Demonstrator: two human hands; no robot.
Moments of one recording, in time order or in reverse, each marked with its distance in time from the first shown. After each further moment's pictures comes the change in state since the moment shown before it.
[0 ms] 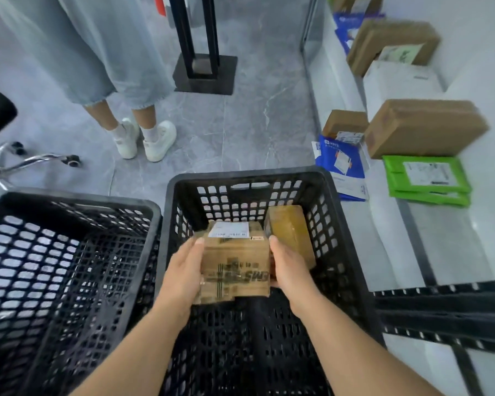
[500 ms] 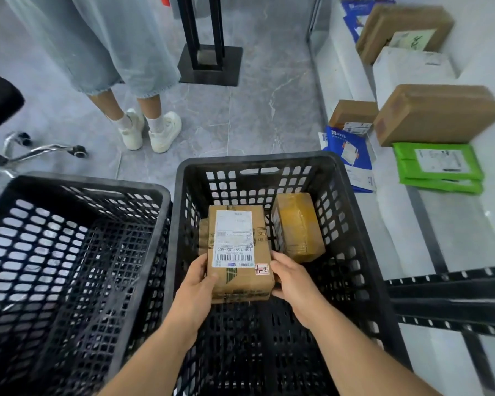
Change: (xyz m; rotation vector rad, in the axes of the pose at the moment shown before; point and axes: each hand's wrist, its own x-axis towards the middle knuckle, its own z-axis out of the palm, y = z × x) left_hand -0.017 -0.058 -0.009 0.063 -0.096 -0.091; right_hand -0.009 0.048 0.015 0.117 -0.144 0.078
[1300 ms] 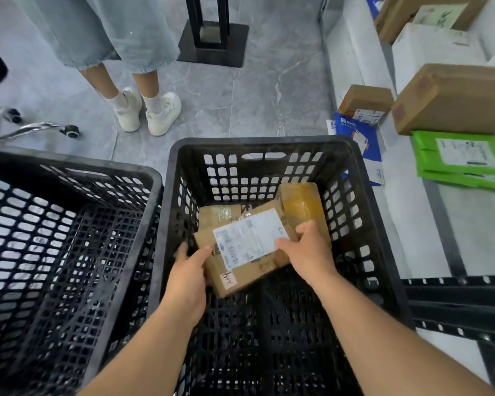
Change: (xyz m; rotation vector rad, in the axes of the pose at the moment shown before) left_hand 0.041 -0.001 0.013 -0.463 0.124 -0.143; right_hand 0.054 -0.012 -0.023 -0.531 0.342 -0.076
